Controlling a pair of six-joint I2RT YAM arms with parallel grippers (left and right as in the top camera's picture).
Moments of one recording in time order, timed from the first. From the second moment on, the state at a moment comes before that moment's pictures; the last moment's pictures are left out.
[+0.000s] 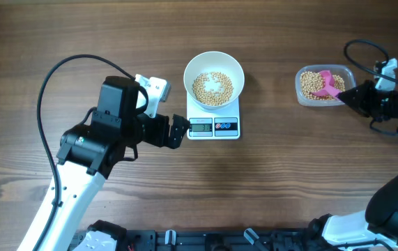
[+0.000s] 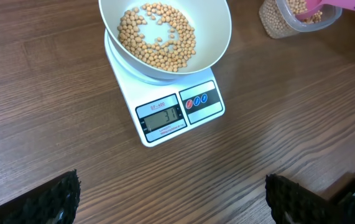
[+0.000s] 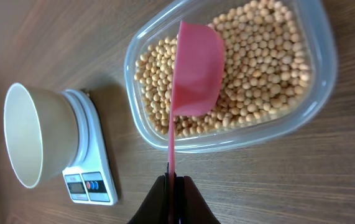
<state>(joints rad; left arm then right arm) -0.34 1.15 1.06 -0.83 0.31 -0.11 -0.54 1.67 1.24 -0.88 -0.67 -0.05</state>
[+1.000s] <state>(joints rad) -0.34 1.15 1.06 -0.83 0.31 -0.11 -0.77 1.71 1.24 -1.00 -1.03 -0.06</state>
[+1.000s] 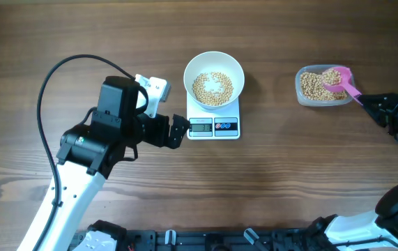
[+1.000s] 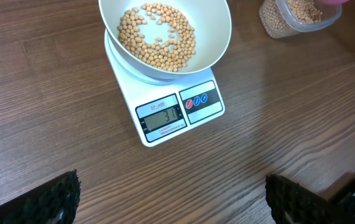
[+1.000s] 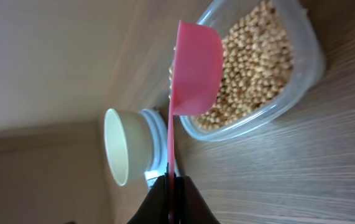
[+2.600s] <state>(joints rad) -0.34 1.15 1.06 -0.83 0.31 -0.11 0.02 1.61 1.30 -0.61 -0.93 0.34</state>
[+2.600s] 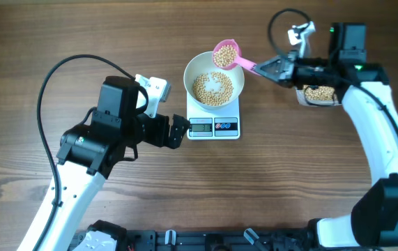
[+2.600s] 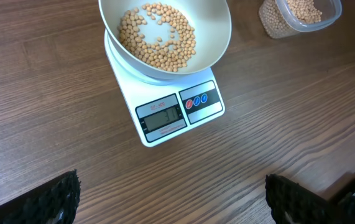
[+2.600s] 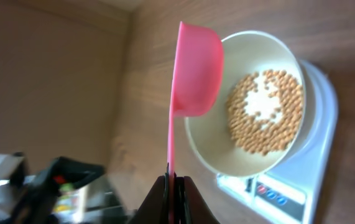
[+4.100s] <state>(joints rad) -0.34 1.15 1.06 -0.83 0.31 -0.11 0.57 1.55 1.30 -0.59 0.19 -0.39</state>
